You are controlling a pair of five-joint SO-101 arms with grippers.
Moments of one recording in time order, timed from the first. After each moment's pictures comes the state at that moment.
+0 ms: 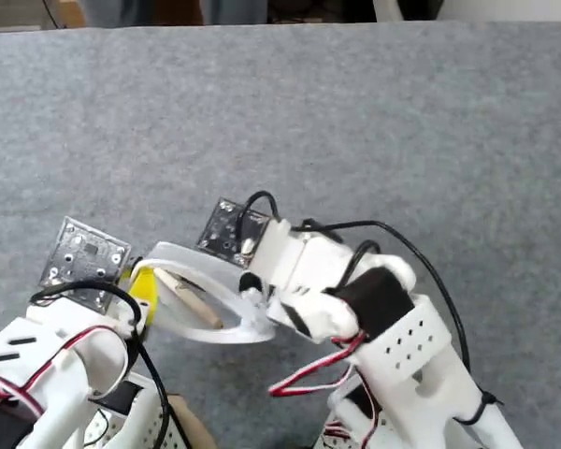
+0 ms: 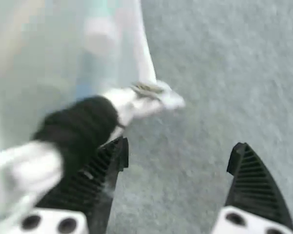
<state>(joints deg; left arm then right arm) 14.6 -75.0 26.1 97.5 -8.1 -38.0 -49.2 33.3 87.7 28.1</state>
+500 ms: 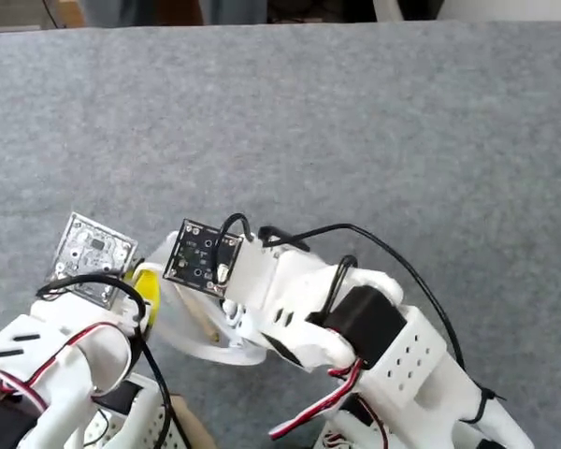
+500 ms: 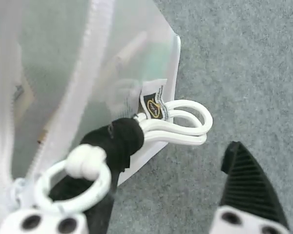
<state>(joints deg) 14.6 -74.5 26.3 97.6 -8.1 -48.1 -49.2 30.4 85.7 23.8</state>
